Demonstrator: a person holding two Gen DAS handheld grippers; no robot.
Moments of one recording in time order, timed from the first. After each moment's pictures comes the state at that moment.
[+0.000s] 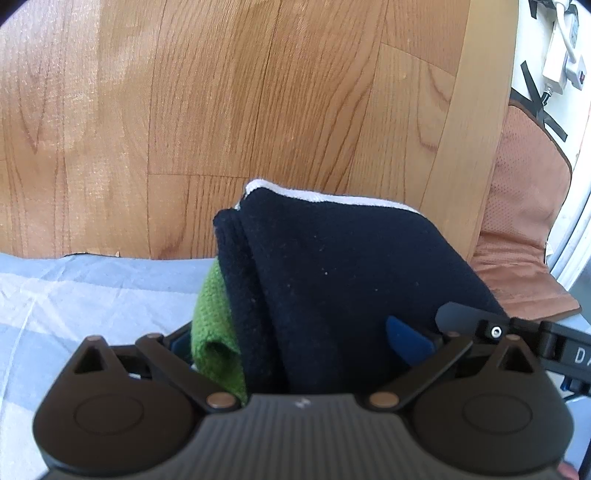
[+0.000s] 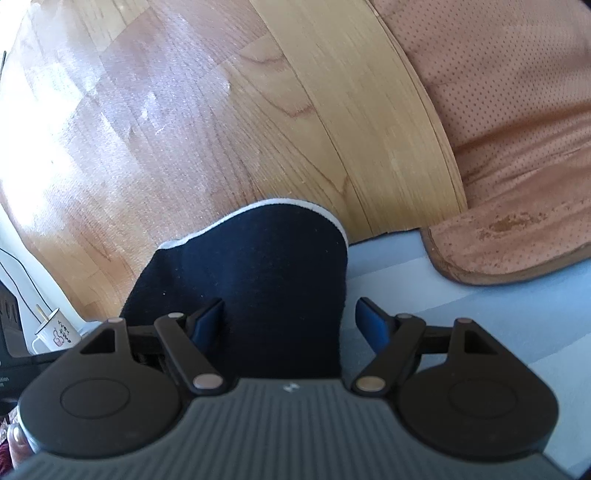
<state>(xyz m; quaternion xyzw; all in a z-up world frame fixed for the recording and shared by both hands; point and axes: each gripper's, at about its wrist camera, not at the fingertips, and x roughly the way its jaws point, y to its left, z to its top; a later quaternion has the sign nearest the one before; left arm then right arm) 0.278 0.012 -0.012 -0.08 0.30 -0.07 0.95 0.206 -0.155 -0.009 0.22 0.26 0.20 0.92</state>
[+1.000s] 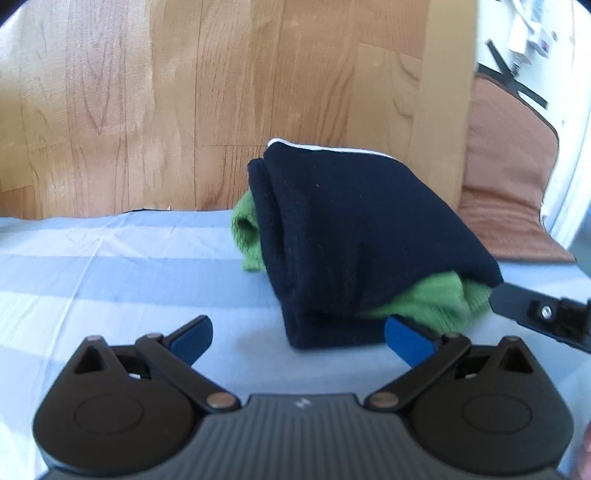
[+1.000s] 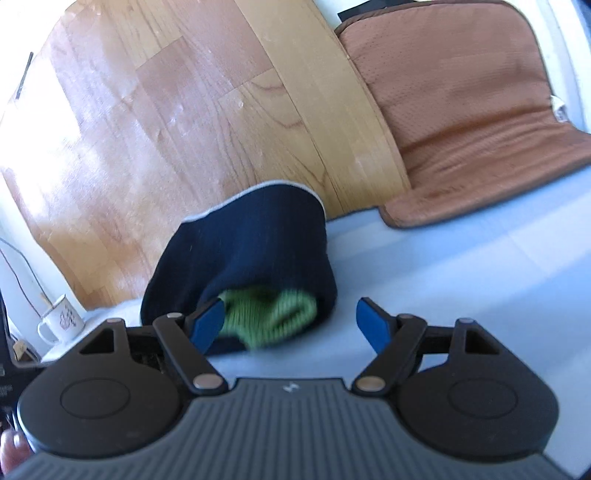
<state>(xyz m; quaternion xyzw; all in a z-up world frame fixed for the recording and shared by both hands) 0.174 0.004 -0.012 -0.03 0.31 -0.03 0.95 0.090 -0.165 -0.003 0.21 0.24 0.15 0.94</state>
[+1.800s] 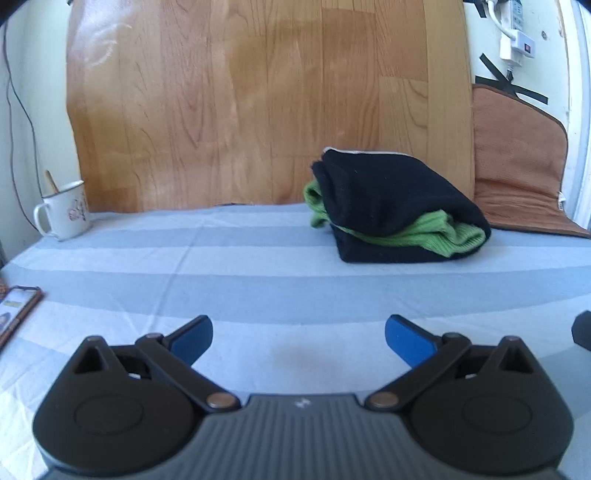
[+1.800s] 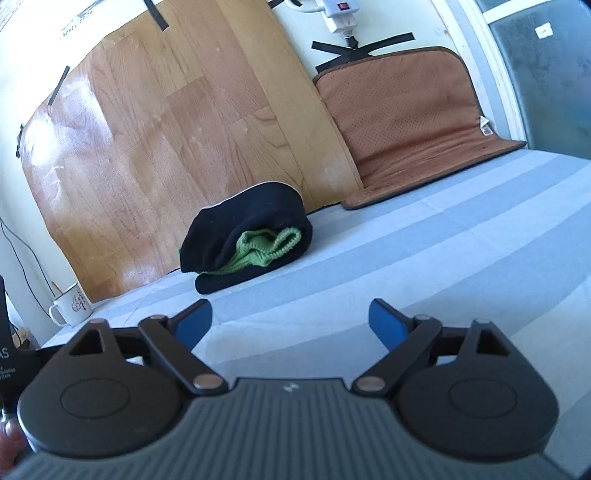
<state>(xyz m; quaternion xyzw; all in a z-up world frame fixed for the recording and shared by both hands) 0.049 0.010 -0.008 0.00 0.27 0.07 0.96 -0.047 -0.164 -0.011 0.21 0.18 0.10 0.96</state>
